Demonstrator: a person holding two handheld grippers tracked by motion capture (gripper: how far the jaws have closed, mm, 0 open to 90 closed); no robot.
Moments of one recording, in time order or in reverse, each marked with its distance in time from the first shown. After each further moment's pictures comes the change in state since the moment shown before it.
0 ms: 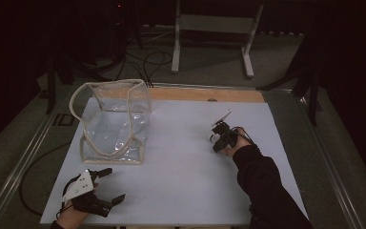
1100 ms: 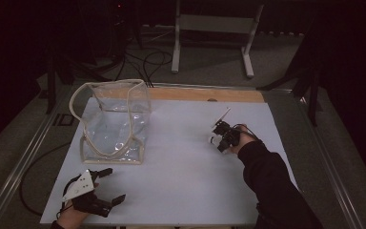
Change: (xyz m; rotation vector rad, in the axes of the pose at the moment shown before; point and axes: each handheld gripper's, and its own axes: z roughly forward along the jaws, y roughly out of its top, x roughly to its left) left arm 0.000 0.000 0.001 0.004 -0.004 0.001; right arm 0.004 -0.001 -0.024 0.063 0.044 -0.172
